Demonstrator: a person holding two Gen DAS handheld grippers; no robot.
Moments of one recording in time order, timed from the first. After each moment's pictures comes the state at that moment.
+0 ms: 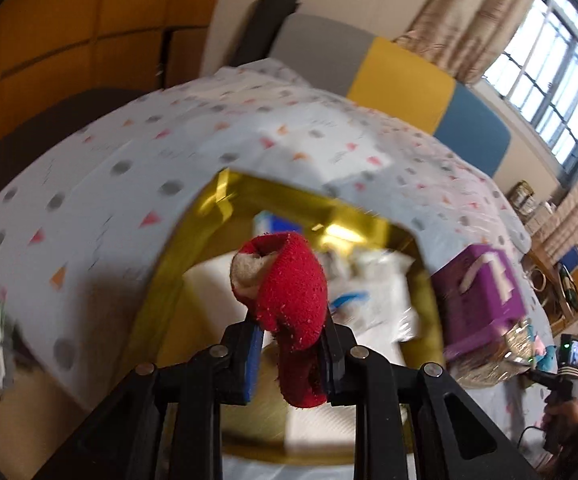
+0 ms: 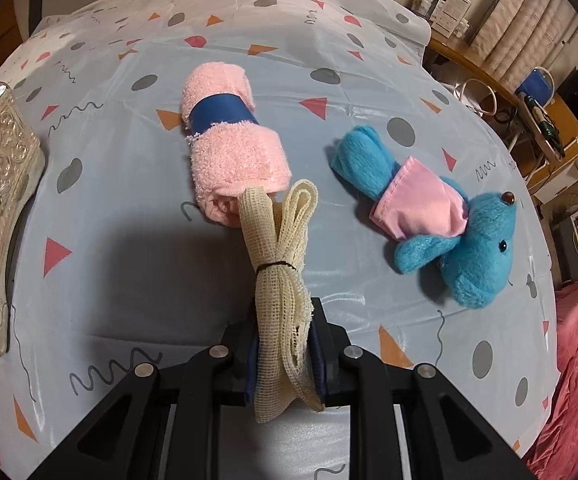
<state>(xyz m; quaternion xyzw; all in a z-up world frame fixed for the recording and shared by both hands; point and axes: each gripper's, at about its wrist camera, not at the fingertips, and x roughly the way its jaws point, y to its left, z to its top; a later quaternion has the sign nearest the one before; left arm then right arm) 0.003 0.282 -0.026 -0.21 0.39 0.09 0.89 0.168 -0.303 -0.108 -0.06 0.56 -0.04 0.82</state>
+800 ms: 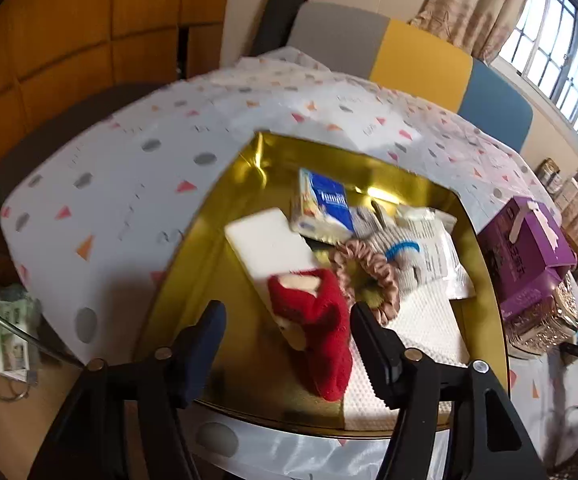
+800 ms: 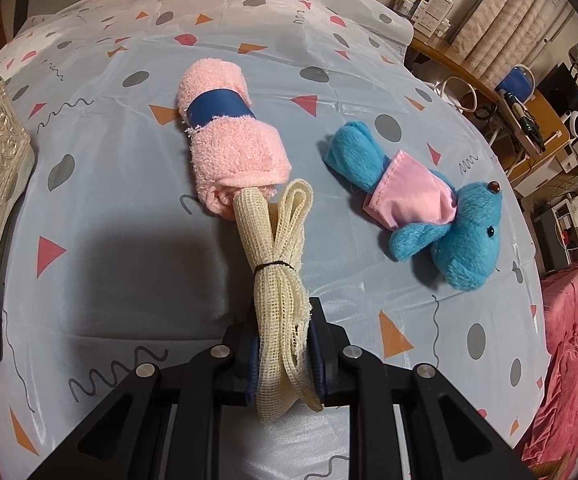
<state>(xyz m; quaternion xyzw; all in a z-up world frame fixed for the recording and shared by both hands) -0.013 0.273 -0.056 -0.15 0.40 0.13 0.89 0.161 -0.289 -0.110 -0.07 0.56 -0.08 0.82</state>
